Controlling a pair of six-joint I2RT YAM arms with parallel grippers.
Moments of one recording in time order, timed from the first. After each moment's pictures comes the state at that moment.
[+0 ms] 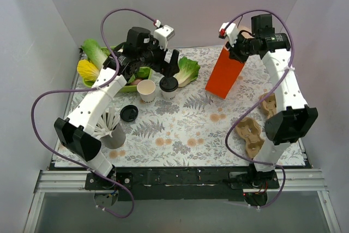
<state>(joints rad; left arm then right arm) -0.52 1.61 1.77 -0.72 0.29 0.06 0.13 1.81 2.02 -1.04 -0.47 -0.89</state>
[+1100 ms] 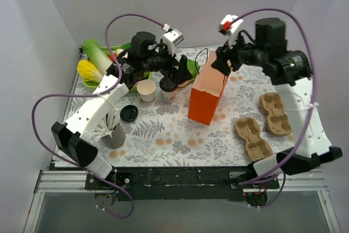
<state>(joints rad) -0.59 1.53 1.71 -0.56 0.47 -0.04 0.47 1.48 2.04 -1.09 -0.45 -0.37</state>
